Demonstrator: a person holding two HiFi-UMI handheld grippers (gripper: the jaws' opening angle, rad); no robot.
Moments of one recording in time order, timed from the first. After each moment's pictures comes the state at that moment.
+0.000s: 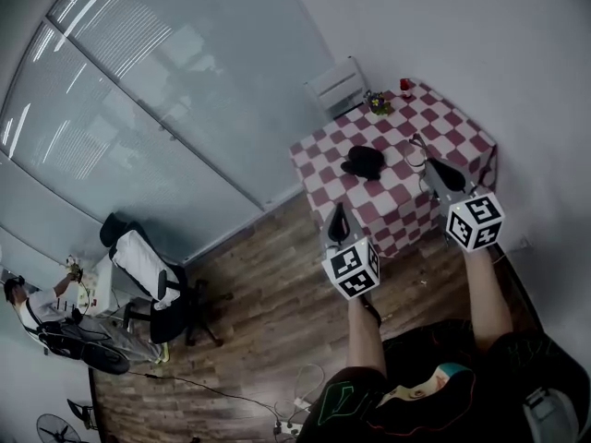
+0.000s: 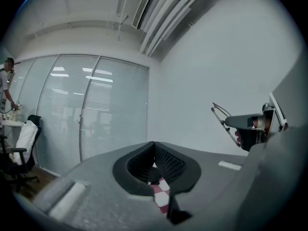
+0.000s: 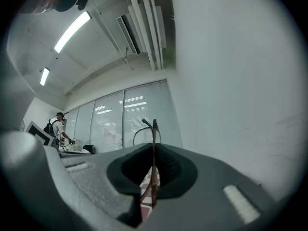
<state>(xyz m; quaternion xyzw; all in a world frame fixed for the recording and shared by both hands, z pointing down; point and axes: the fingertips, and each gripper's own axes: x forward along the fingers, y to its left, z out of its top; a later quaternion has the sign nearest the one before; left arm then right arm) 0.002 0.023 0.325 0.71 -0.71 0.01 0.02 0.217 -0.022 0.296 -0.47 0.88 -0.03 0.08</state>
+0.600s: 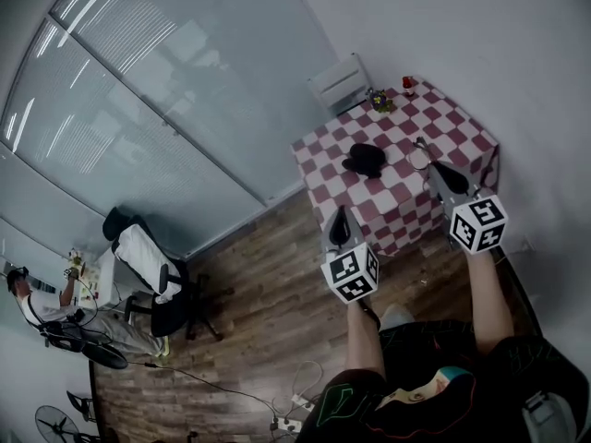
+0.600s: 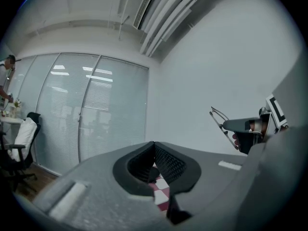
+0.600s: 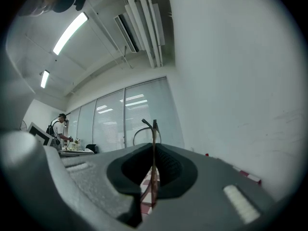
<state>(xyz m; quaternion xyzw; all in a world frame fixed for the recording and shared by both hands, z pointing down) 0.009 0.031 0.330 0.71 -0.70 0.00 0.02 0.227 -0.020 0.310 -0.47 0.88 -0.05 0.08</state>
